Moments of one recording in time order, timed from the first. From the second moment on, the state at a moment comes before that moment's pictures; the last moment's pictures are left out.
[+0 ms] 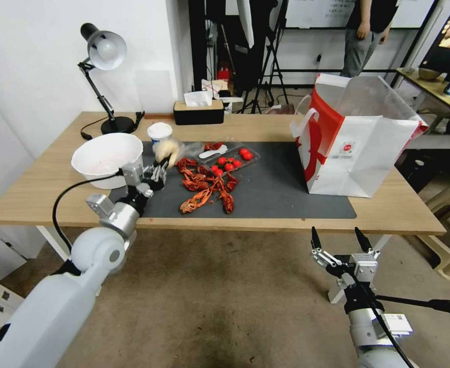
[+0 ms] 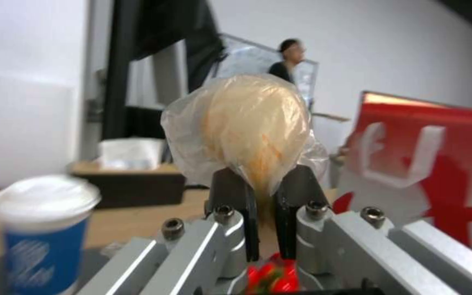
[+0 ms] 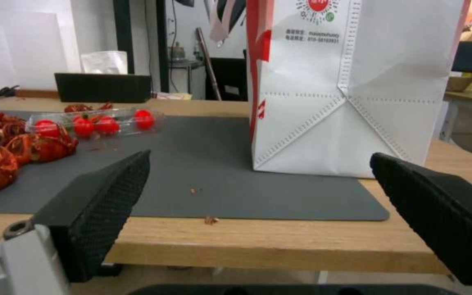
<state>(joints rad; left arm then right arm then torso) 1.05 -0.93 -0.29 -1.90 -0.88 -0.03 0.03 -1.77 1.21 0.49 2.17 0.20 0.22 0.24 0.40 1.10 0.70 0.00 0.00</state>
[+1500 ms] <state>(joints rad) 0.08 -1.47 0.32 -1.12 -0.96 -0.08 0.61 -1.80 1.28 0.50 2.19 0.12 0.24 0.23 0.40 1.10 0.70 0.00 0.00</state>
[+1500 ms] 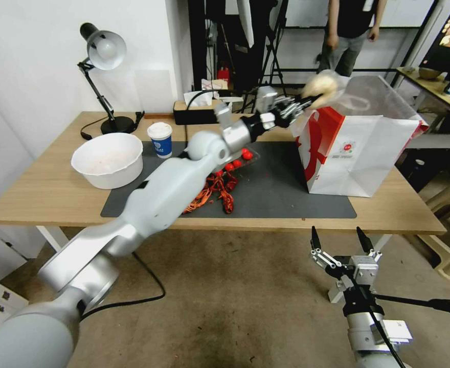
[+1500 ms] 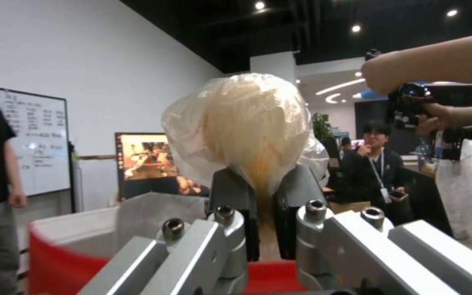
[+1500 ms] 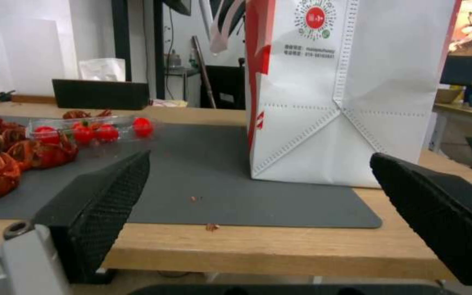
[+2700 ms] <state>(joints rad) -0.23 -1.61 0.56 -0.72 -0.75 -0.16 0.63 -1.79 1.26 0.51 2.17 0.13 0.27 0.22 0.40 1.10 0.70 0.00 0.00</state>
